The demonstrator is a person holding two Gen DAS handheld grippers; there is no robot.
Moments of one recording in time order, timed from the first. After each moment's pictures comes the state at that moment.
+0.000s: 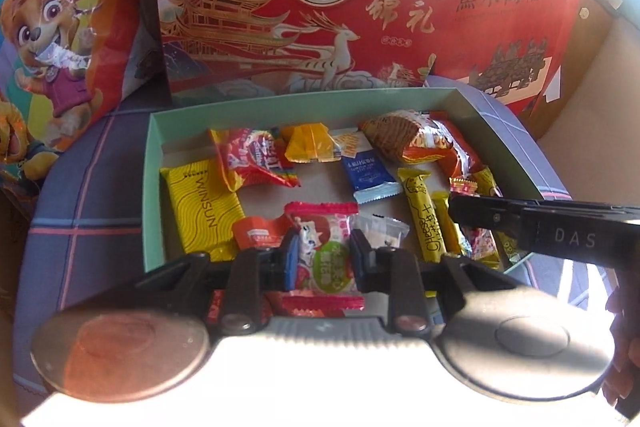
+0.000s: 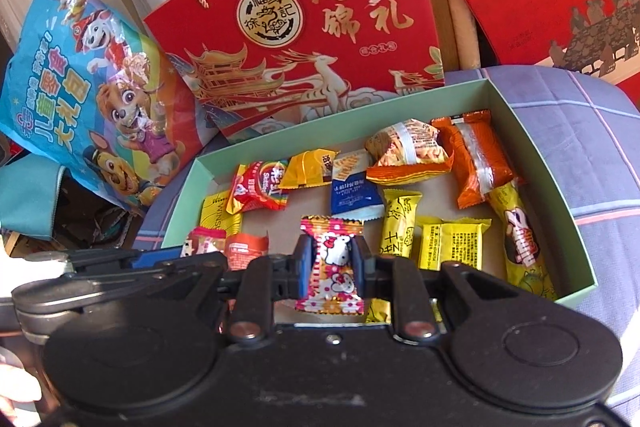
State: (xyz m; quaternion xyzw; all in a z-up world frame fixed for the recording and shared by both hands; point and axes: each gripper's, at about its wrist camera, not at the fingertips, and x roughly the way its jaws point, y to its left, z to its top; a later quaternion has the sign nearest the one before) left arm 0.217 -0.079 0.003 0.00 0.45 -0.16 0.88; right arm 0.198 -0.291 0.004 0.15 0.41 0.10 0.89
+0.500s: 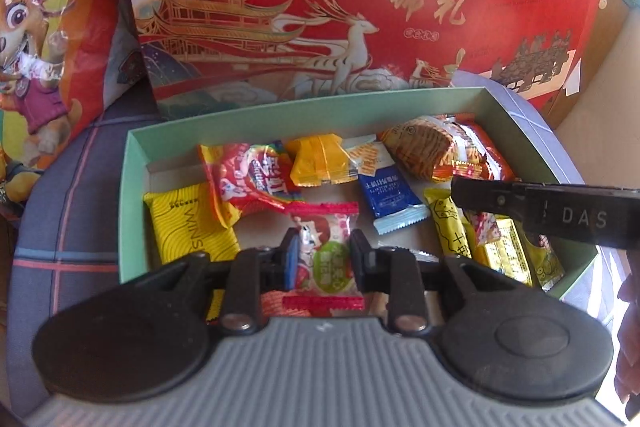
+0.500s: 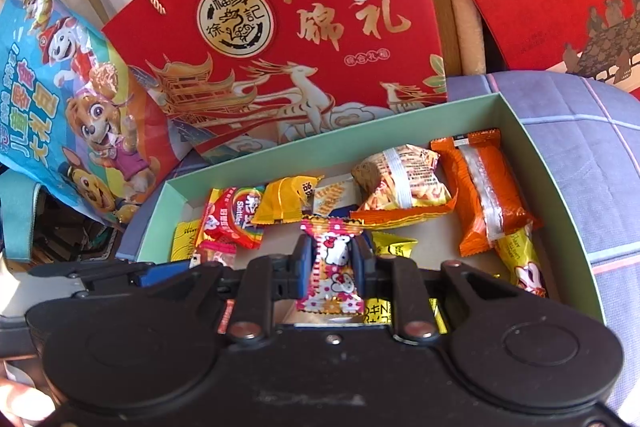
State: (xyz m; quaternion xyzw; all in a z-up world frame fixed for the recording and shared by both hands) left arm 0.268 -0.092 -0.018 0.01 0.47 -0.15 0.87; right arm 0.250 -0.296 -0.013 0.16 0.42 0.09 0.89
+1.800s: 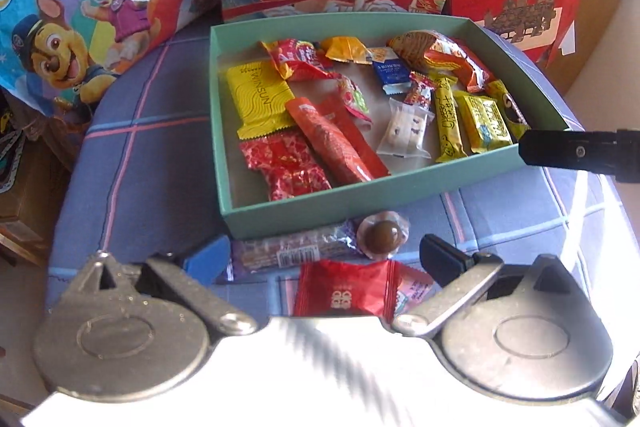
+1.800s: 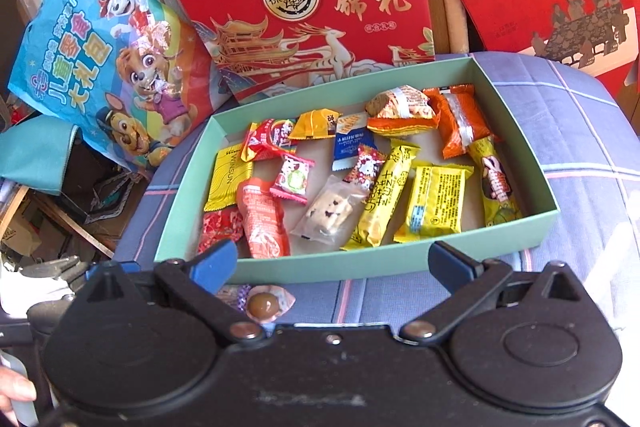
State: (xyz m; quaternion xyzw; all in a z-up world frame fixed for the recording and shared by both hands) left arm 0.110 -0.037 -0.010 0.03 0.49 -0.13 0.86; right arm 0.105 -0.284 0.019 0.13 0.43 0.09 0.89
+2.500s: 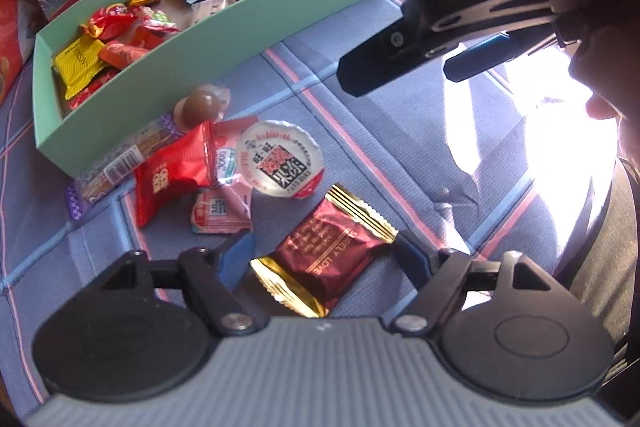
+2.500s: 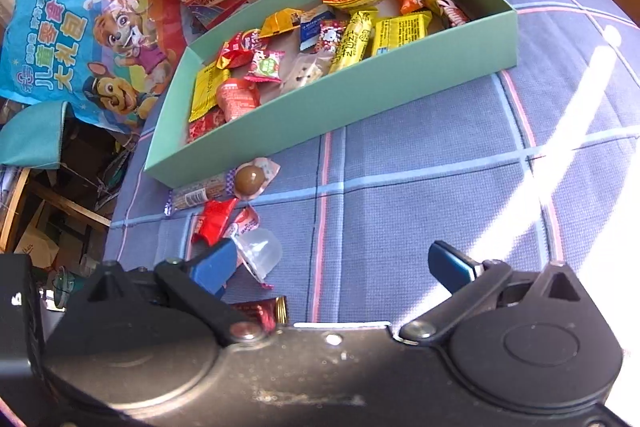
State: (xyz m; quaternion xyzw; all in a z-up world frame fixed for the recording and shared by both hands) left arm 0.013 -0.097 -0.059 0.18 0.49 -0.32 0.79; right arm 0.033 -0.292 -0.040 0.21 0.49 0.07 0.84
